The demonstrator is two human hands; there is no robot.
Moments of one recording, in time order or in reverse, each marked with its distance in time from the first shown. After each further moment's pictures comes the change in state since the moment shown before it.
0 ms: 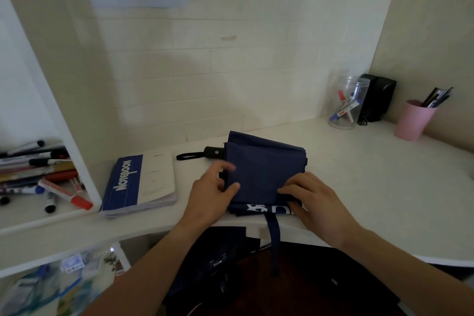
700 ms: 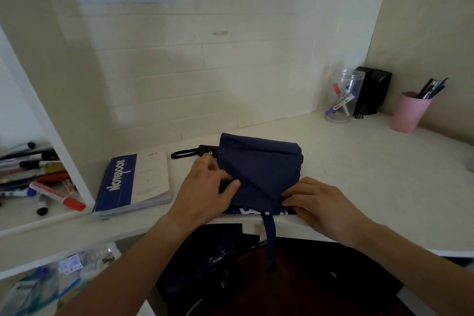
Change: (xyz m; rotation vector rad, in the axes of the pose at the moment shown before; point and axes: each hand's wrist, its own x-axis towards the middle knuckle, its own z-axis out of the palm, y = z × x) left_hand 0.001 0.009 -0.011 0.582 -0.010 0.344; right_hand -0.015 0.016 -0.012 0.035 -0.131 -0.157
